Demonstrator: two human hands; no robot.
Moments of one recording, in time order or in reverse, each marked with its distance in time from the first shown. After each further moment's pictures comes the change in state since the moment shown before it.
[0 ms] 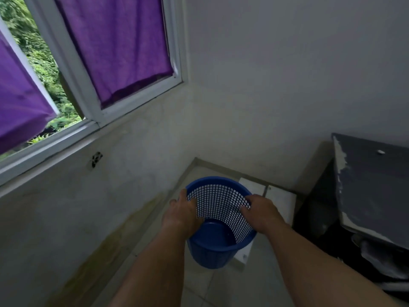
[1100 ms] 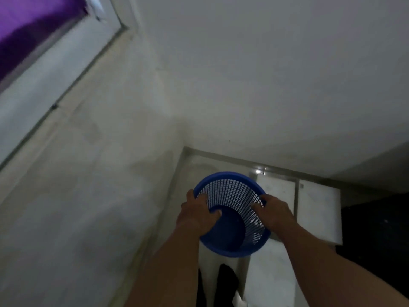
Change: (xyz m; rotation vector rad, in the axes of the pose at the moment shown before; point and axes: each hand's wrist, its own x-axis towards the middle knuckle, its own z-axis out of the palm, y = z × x) left_hand 0.566 -0.054 0.048 -0.367 -0.419 -0.017; right_hand 0.528 -0.005 0.092 0.201 -0.215 0.492
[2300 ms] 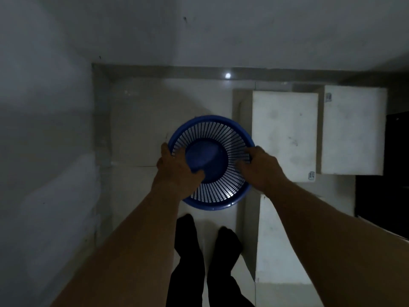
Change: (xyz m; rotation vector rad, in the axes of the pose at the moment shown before) left_hand 0.324 -0.088 0.186 0.088 -0.279 -0.022; right_hand 0.286 0.115 0.195 0.130 -0.071 0.193
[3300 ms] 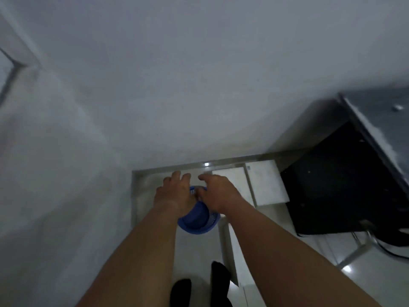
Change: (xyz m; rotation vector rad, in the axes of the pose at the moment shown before) left_hand -0.356 0.125 -0.196 0.502 0.246 0.412; right_hand -0.360 -0.175 -0.162 -0.032 0.211 -0.276
